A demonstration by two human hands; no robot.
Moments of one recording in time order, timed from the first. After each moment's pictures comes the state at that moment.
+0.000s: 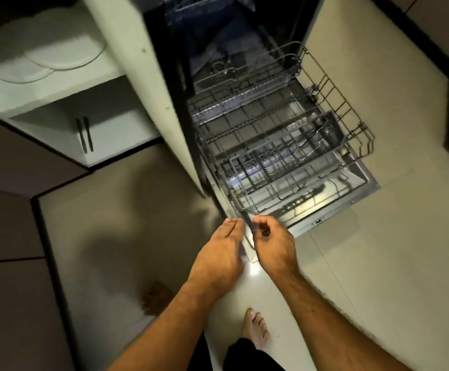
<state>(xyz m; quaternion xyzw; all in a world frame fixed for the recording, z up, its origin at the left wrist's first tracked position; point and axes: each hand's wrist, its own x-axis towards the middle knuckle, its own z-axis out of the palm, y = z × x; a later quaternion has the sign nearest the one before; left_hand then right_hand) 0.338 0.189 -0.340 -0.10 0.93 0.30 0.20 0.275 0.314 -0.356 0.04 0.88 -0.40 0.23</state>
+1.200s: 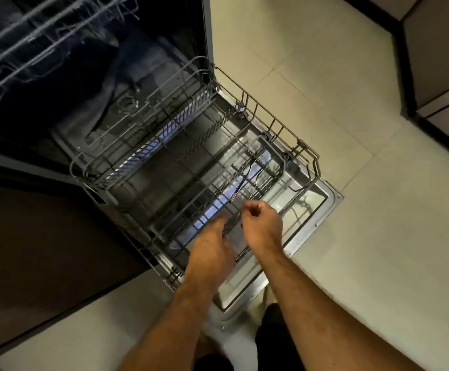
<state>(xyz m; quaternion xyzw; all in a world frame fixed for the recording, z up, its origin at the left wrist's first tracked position) 0.058 0.263 -0.386 -0.15 0.90 0.36 0.19 0.006 0.364 -0.398 0.28 0.80 -0.49 0.20</state>
